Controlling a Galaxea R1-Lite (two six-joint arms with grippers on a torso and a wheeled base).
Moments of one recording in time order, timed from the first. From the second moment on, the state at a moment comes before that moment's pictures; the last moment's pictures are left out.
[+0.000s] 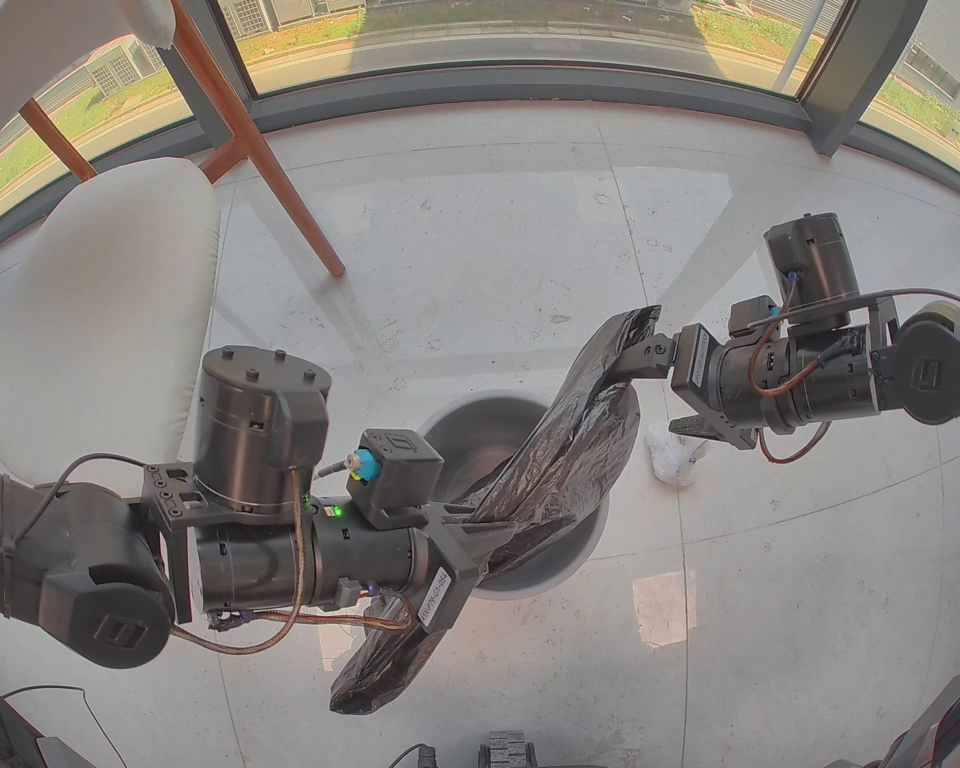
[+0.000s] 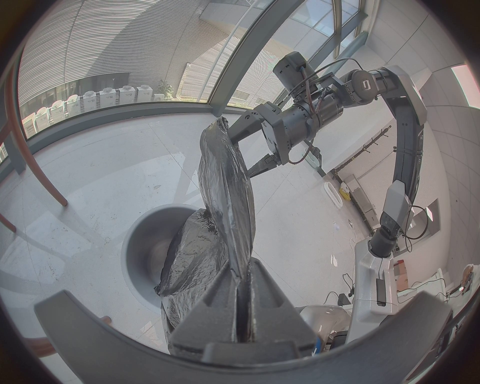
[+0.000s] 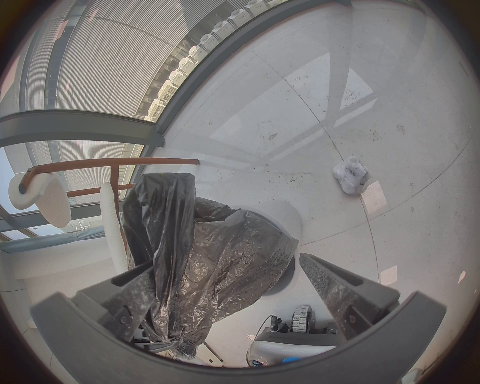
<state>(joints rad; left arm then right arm) -0.75 1.64 -0.82 -0.40 -0.19 0.13 0.51 1.75 -1.28 0.14 0.13 0.73</state>
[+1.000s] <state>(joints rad) -0.75 1.65 -0.83 -0.39 -0.16 0.13 0.57 1.77 -1.26 0.15 0.11 0.70</state>
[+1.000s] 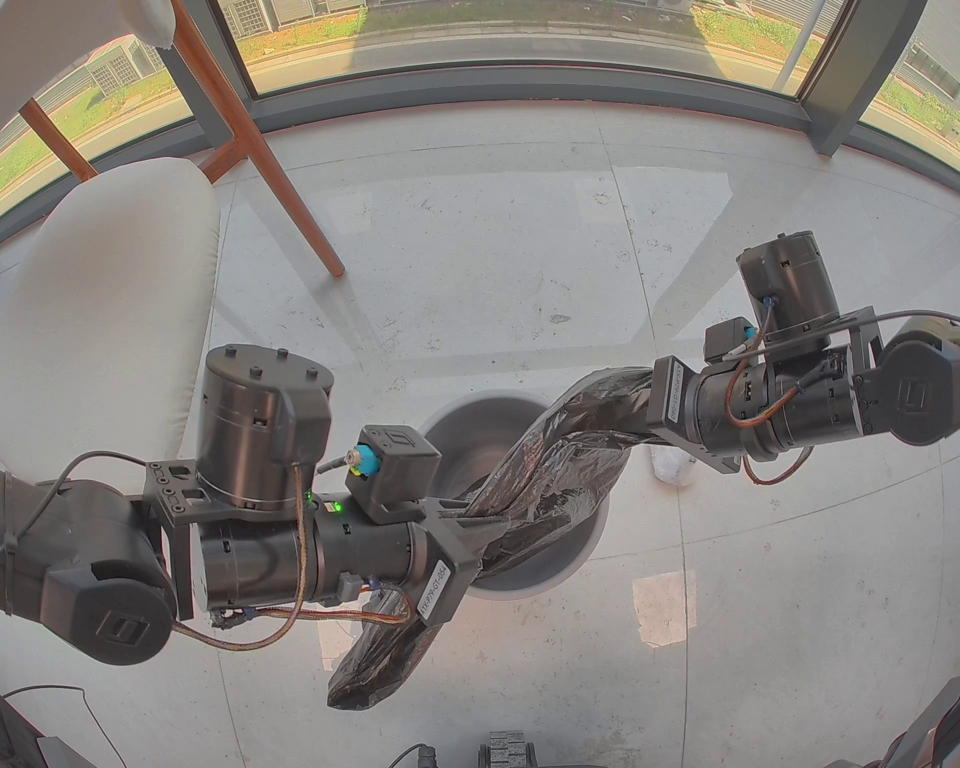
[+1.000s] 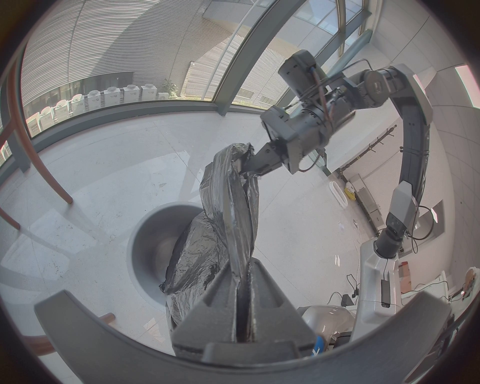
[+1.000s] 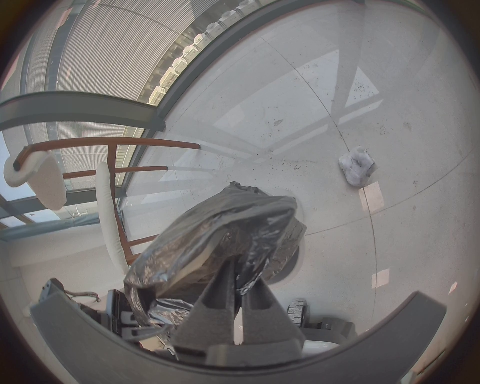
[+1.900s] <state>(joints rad) -0.69 1.78 -1.01 -0.34 0.08 0.05 0.62 1.88 -1.36 0.02 0.07 0.43</state>
